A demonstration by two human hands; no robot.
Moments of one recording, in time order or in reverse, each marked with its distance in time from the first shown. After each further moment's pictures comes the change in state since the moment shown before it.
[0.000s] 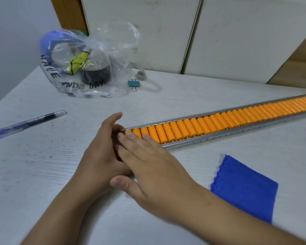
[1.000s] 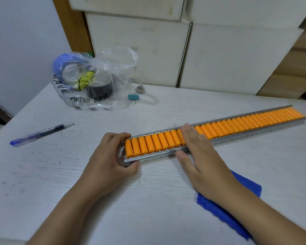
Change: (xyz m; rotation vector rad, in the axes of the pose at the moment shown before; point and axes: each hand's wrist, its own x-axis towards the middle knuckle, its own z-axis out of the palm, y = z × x) left_hand 0.001 0.008 0.001 0.255 0.019 0.062; right_hand -0.052 0.075 -0.034 0.028 0.129 0.368
